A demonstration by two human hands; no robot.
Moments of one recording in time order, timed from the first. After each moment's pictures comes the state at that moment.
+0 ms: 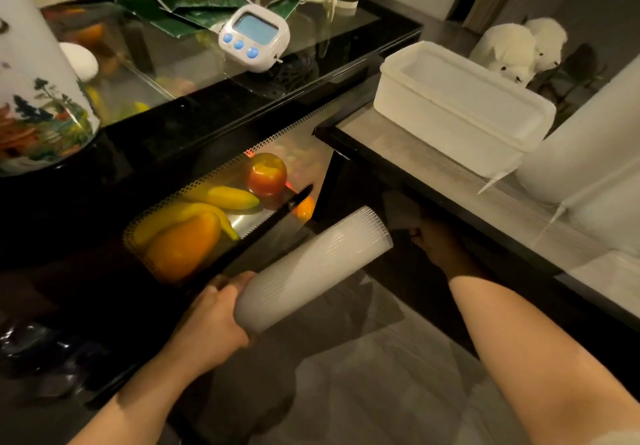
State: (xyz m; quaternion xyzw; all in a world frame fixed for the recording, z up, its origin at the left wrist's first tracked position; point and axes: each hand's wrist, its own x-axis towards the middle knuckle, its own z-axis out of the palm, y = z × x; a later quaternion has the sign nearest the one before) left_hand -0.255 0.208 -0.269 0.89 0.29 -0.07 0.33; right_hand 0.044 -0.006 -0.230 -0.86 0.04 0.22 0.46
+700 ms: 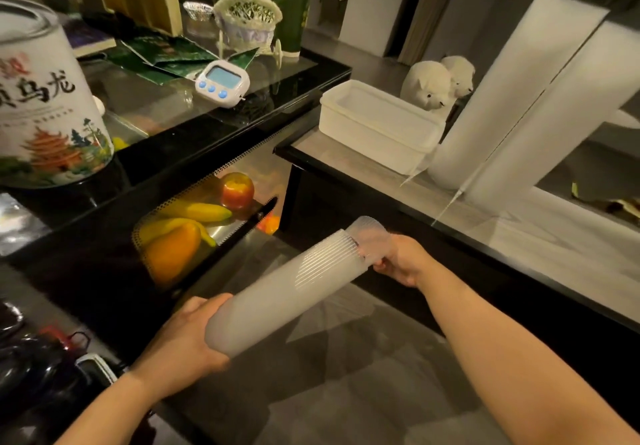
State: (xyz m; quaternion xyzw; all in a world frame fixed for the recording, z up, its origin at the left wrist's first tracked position) left_hand -0.306 0.200 -0.237 0.90 0.18 -0.08 0.38; right_hand -0.056 -0.064 -0.166 -0.71 0.00 0.34 0.62
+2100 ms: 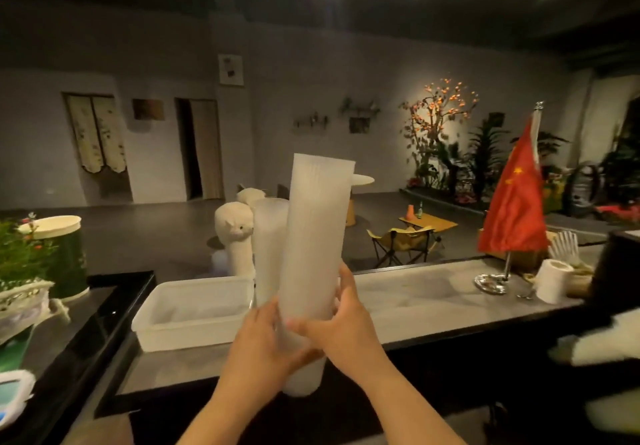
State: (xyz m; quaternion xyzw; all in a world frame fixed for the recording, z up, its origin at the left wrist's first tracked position) left_hand -0.152 0.024 0.033 0.86 -0.17 0.07 0.48; right_hand -0.173 -0.115 0.048 -0.81 -0.01 -0.18 0.56
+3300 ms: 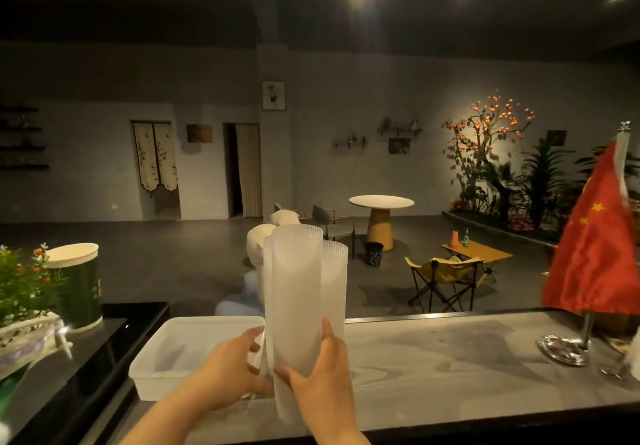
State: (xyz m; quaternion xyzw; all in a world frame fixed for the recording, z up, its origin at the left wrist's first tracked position) left_hand -0.008 0.058 0.015 0.94 -0.14 -0.03 0.32; right_hand -0.056 -0.113 -0.021 -0.87 0.05 -0.22 0.43
